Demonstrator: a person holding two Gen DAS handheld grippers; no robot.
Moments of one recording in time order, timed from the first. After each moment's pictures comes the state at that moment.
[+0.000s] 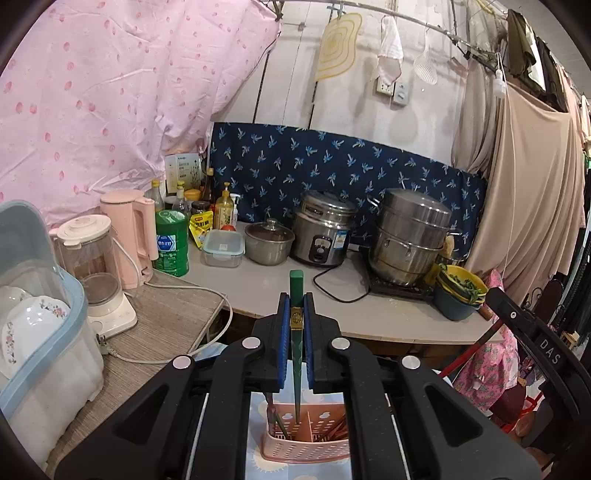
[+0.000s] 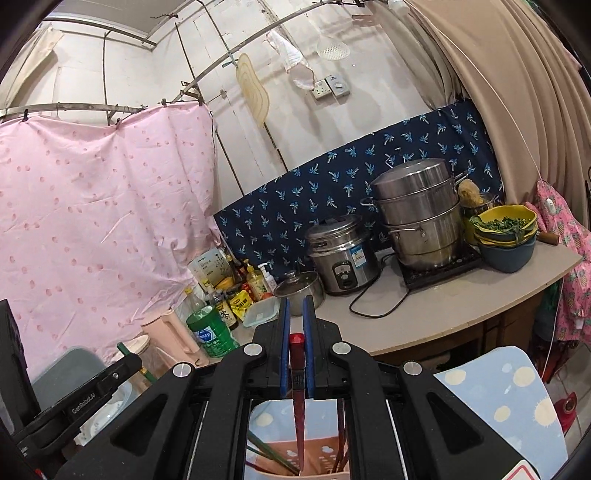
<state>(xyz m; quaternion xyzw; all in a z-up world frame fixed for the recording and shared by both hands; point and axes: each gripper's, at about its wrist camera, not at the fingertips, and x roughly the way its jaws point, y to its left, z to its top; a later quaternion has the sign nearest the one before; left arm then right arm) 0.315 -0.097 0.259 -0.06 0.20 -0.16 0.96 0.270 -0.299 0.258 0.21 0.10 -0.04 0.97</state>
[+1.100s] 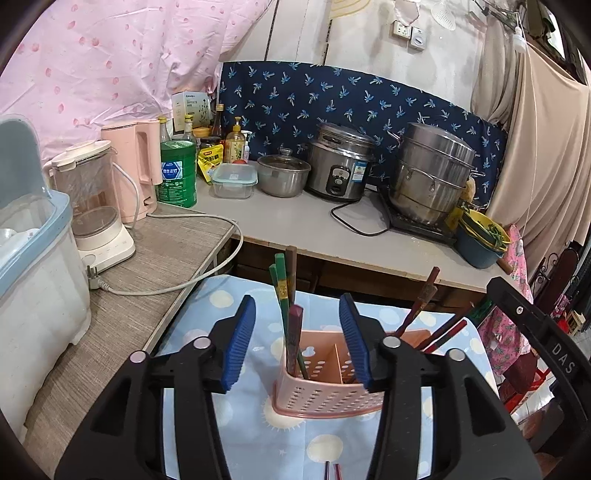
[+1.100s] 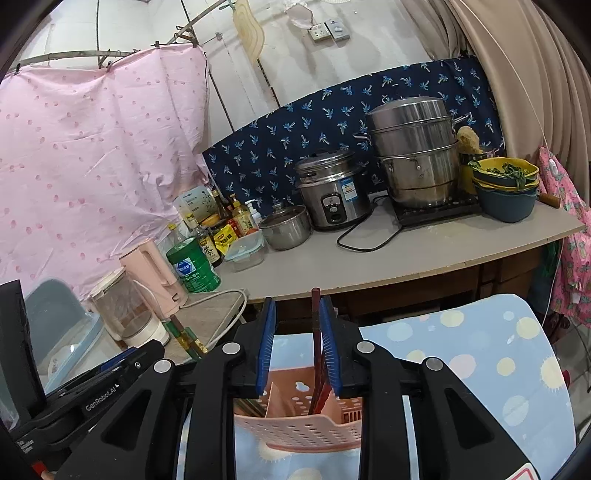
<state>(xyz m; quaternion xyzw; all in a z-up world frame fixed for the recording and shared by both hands) 0.320 -0.097 0.164 -0.05 0.29 -0.14 0.95 0.280 -0.283 0.171 0.19 0.19 -0.04 0.96</state>
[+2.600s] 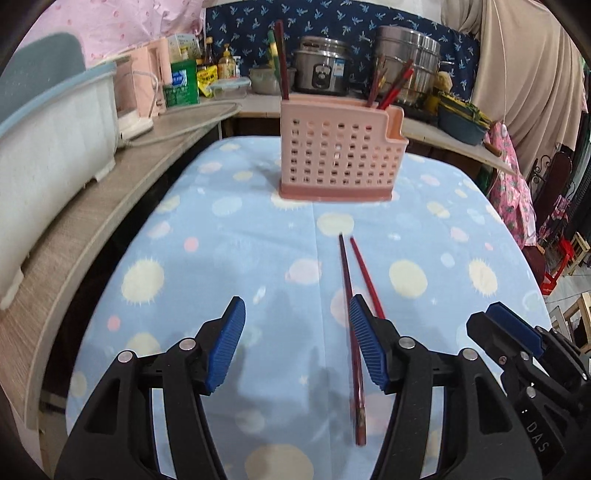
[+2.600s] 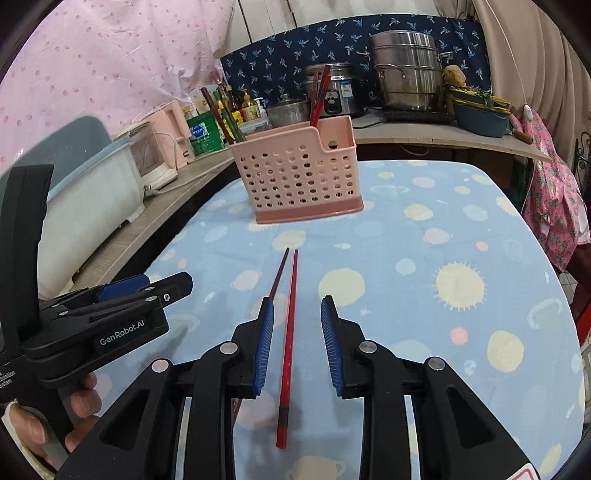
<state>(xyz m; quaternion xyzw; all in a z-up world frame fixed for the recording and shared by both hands) 0.129 -0.066 0.019 0.03 0.40 -0.16 0.90 0.067 -0.194 0.028 0.12 0.34 -0.03 0.93</state>
